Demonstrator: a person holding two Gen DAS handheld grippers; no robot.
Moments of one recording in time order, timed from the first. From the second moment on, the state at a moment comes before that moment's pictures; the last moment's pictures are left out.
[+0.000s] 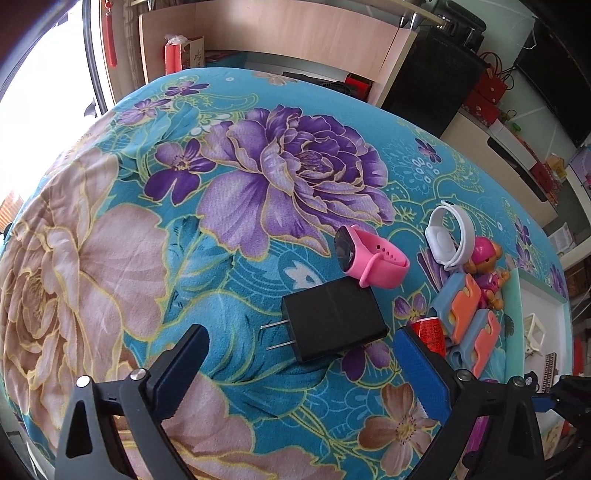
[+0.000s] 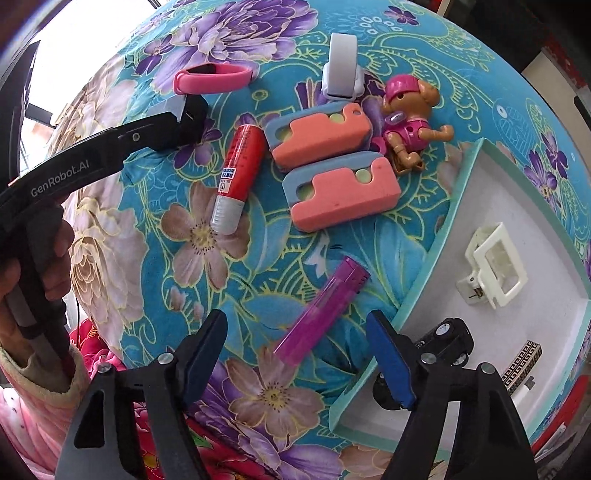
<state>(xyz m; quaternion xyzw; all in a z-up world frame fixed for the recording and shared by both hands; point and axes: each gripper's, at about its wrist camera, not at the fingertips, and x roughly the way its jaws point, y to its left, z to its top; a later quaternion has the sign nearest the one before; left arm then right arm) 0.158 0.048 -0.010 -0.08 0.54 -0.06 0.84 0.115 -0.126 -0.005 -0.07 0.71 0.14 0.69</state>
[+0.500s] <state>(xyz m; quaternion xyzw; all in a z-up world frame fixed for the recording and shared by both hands) 0.172 0.030 -0.021 -0.05 0.54 -0.06 0.84 0.139 -0.124 -0.047 -0.09 0.73 0.12 0.67</state>
